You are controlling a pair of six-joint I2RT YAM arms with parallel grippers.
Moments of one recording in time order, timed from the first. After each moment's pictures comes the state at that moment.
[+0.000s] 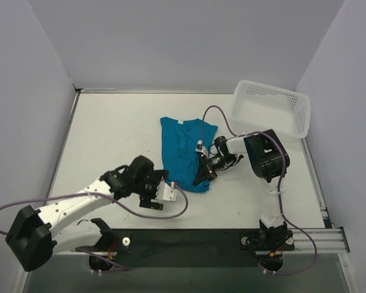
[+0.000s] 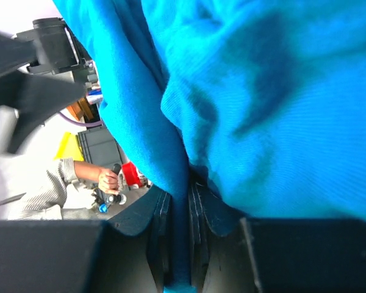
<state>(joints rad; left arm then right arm) -0.74 1.15 0.77 -0.64 0.39 0.92 0.37 2.16 1.12 -0.57 -1.18 -0.05</state>
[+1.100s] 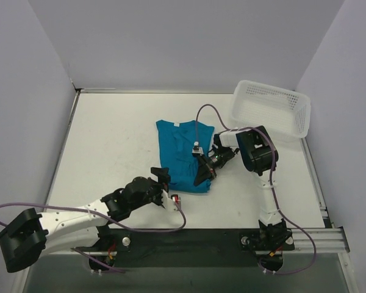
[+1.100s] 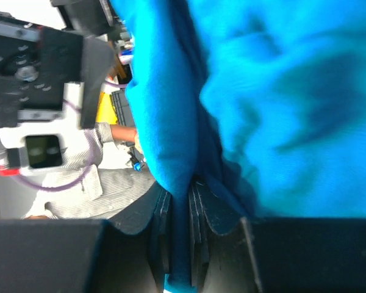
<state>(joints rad) -0.99 1.00 0.31 0.26 -0.06 1.02 0.38 2.34 1.38 -1.19 -1.28 -0.52</state>
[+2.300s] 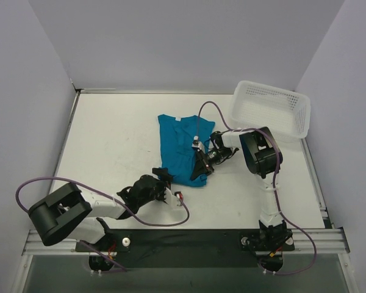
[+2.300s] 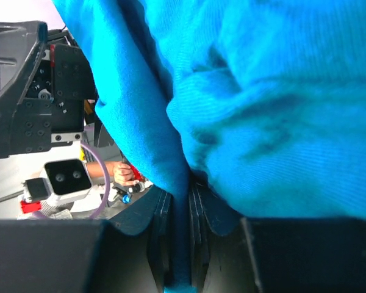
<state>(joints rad) -0.90 1.36 0.26 0.62 -0.08 1.07 0.37 2.27 1.33 -0.74 -1.16 -0.10</state>
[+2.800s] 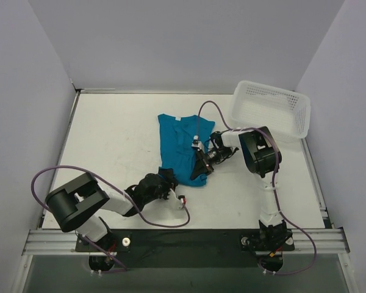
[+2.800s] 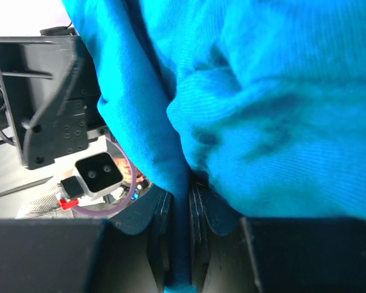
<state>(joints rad) -0.89 1.53 0.28 0.76 -0.05 1.29 0.37 2.29 1.35 -0.77 -1.18 -0.14</state>
